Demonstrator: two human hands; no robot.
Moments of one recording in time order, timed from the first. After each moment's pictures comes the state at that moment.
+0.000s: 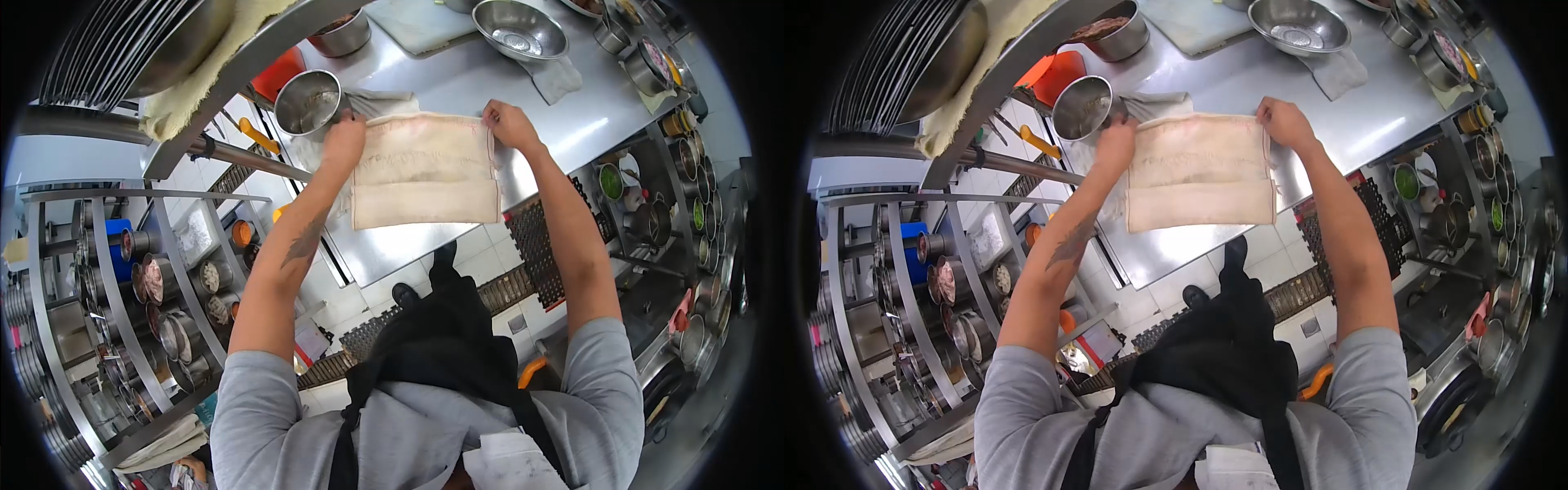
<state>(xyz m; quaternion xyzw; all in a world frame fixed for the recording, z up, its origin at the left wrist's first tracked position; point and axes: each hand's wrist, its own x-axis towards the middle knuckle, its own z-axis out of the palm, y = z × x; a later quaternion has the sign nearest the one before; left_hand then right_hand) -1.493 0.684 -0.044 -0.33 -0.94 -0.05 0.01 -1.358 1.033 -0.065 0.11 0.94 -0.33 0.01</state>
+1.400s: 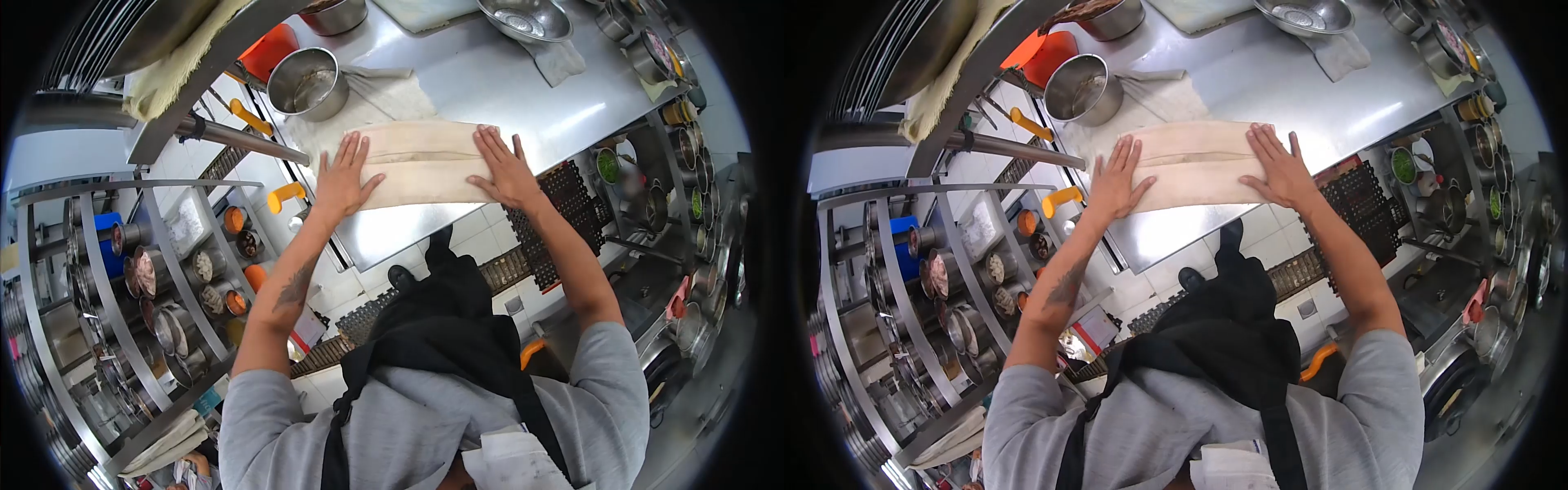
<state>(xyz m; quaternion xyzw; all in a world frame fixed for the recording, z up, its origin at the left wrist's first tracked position) -1.392 0.616 -0.066 -0.40 -0.91 -0.06 0.02 -1.252 0.950 -0.059 -0.02 0.99 -0.12 -0.08</state>
